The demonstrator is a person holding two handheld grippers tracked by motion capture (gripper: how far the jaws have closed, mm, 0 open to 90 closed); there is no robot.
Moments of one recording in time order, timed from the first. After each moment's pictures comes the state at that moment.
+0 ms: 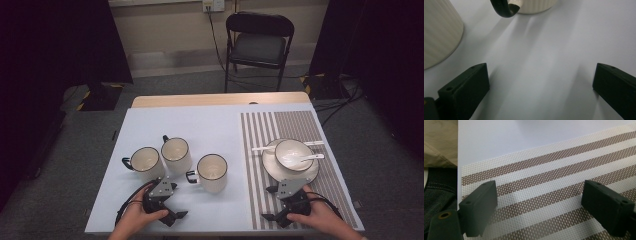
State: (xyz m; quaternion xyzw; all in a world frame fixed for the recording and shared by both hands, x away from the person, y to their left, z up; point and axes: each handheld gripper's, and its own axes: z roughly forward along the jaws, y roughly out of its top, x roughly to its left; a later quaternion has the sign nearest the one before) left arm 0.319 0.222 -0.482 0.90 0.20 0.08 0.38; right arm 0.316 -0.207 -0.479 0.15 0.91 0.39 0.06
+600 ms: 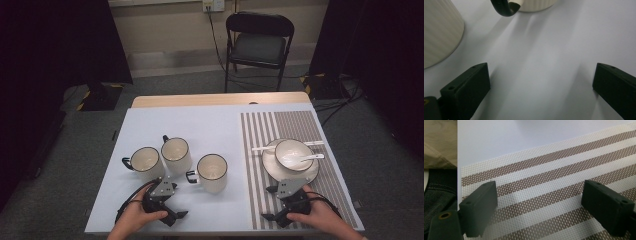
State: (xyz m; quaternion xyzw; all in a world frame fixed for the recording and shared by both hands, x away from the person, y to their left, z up) left arm 0.319 0.219 -0.478 0.90 0.21 0.08 0.36; right arm 0.316 -0.206 -0.478 0.16 0.91 0.39 0.06
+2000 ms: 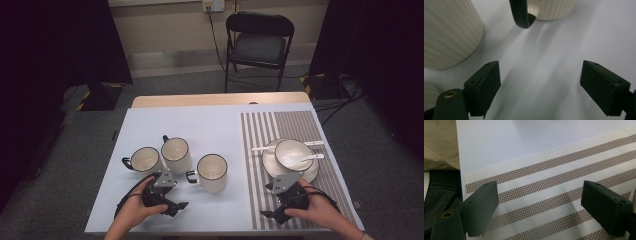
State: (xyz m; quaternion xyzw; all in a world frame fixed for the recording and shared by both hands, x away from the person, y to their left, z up) left arm 0.327 0.212 -0.454 0.90 0.26 0.08 0.33; right arm 0.320 -0.194 -0.453 0.15 0.92 0.34 0.06
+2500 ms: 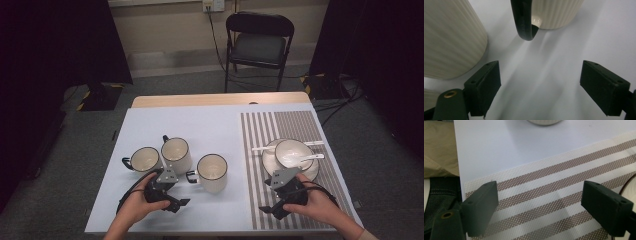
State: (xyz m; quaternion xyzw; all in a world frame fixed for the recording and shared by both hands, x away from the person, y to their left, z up) left arm 0.334 0.205 -0.446 0.91 0.26 0.08 0.32; right arm 0.326 -0.187 -0.439 0.16 0.93 0.34 0.06
